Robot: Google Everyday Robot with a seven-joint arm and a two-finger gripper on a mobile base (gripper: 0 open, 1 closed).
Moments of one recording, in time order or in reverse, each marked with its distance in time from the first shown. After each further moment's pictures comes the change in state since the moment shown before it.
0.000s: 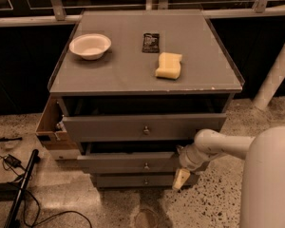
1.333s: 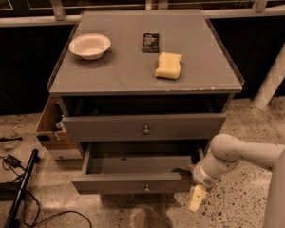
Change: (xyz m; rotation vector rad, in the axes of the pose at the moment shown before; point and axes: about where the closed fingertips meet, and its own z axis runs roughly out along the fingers) arm 0.035 0.100 -0.052 -0.269 0.022 0.119
